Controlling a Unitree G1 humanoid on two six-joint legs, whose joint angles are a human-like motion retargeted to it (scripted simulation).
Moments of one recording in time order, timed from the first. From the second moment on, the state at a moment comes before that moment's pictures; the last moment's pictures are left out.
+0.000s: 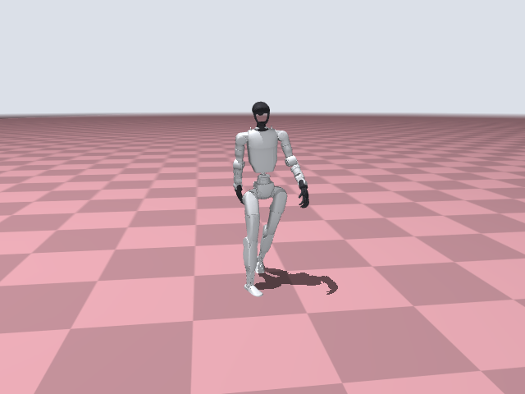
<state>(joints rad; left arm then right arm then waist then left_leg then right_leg) -0.22 0.25 0.13 1.13 0.56 -0.29 -0.16 0.24 -0.10 -0.40 1.70 -0.72 -0.10 0.17 -0.19 0.01 -0.07 0.12 -0.27 -0.28 0.22 -0.11 0.21 -0.36 -0.09 0.20 0.05 0.03 0.20</state>
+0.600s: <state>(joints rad) 0.37 0.14 0.37 1.70 0.48 0.03 -0.17 -0.11 -0.26 -0.44 1.39 -0.59 -0.19 0.04 -0.05 -0.02 -0.10 -0.44 -0.07 0.69 0.05 -0.07 0.21 0.12 -0.02 -0.42 0.05 -0.05 0.13</state>
